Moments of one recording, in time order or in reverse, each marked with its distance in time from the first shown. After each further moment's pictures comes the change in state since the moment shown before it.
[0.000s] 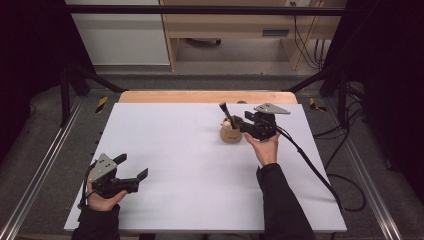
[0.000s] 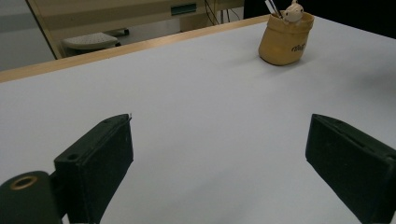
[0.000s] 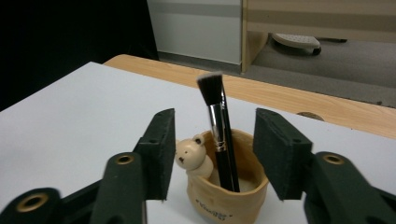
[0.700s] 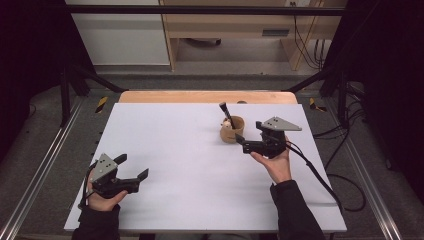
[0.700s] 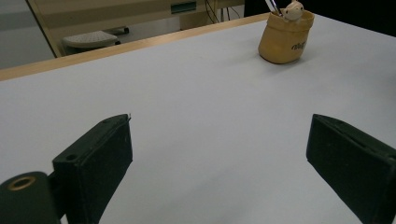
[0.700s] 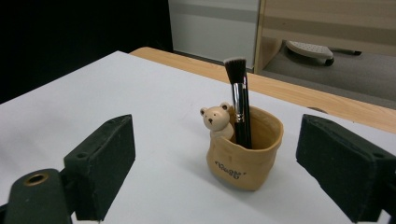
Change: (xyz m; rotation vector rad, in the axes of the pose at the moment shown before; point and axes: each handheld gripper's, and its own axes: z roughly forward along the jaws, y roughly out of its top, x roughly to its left) left arm -0.001 0.000 0.001 0.007 0.002 -0.001; right arm 0.015 -0.018 -0.050 -0.020 0.057 -0.067
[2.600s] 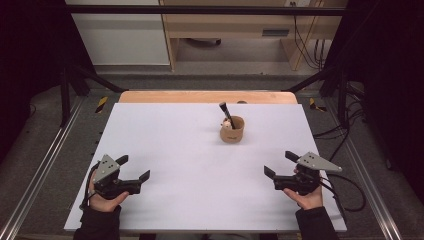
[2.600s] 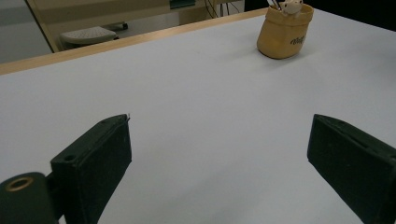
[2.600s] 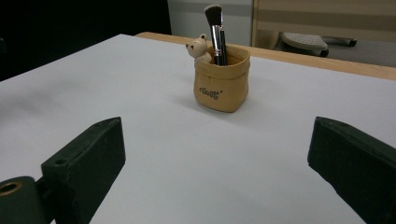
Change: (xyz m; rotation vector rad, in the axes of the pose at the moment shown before) left arm -0.004 -0.002 0.003 0.018 -0.003 0.001; right arm -0.022 -0.077 -0.088 -0.016 0.007 0.030
